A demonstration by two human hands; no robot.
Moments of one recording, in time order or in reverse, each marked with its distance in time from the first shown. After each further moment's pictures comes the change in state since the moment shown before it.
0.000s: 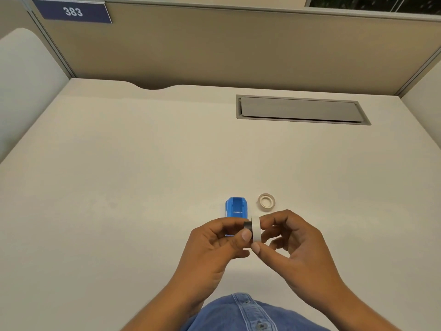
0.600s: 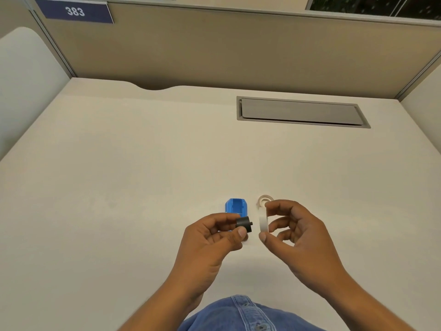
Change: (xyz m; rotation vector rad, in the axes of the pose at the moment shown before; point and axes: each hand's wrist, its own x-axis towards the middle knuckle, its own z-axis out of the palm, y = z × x) left_hand 0.006 -0.005 -0.007 -0.035 0.086 0.033; right_hand 0.016 0.010 -0.010 -0.086 0.042 0.000
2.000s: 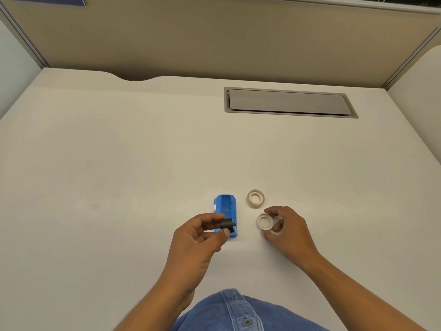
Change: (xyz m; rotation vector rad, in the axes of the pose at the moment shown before) left_hand 0.016 -0.024 -0.002 0.120 0.085 -0.084; right_hand 0.037 0.126 -0.016 -0.473 0.039 0.196
